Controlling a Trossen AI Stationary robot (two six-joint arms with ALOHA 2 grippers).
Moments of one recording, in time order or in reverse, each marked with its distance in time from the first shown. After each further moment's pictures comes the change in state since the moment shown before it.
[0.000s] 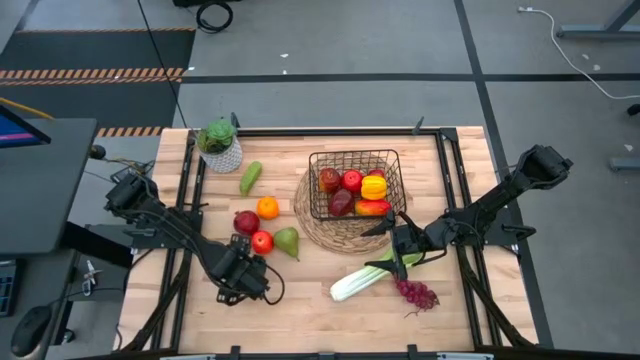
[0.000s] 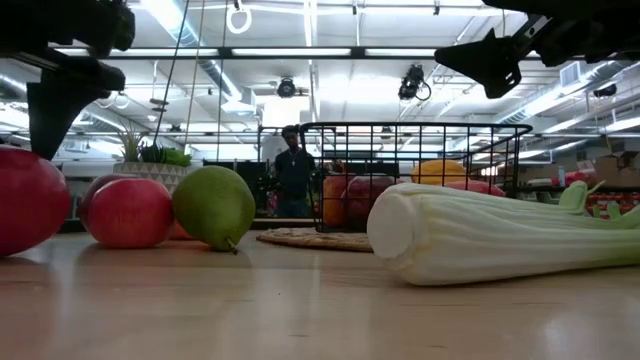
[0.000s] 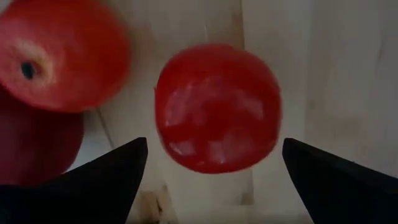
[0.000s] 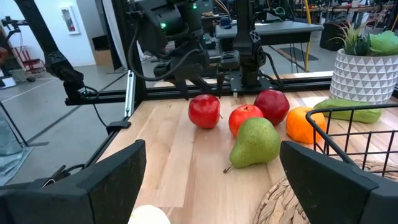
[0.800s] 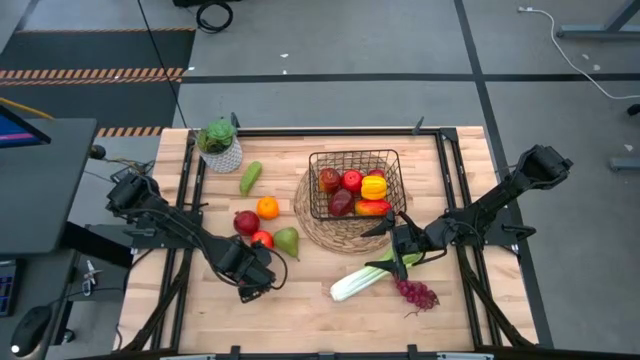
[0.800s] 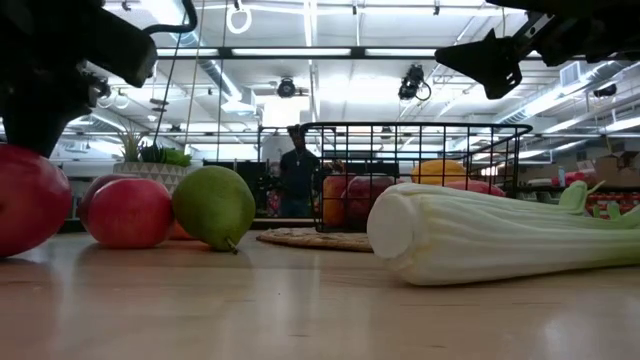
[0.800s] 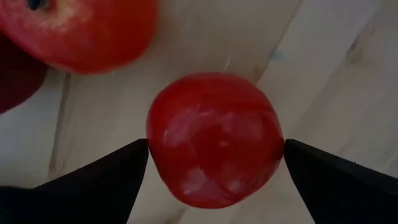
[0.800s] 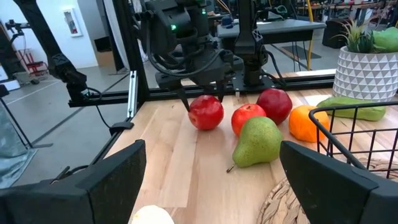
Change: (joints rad) left arm 0.056 0.000 -0.038 0.123 0.047 -0.516; right arm 0.000 0.000 0.000 0.000 -0.008 0.014
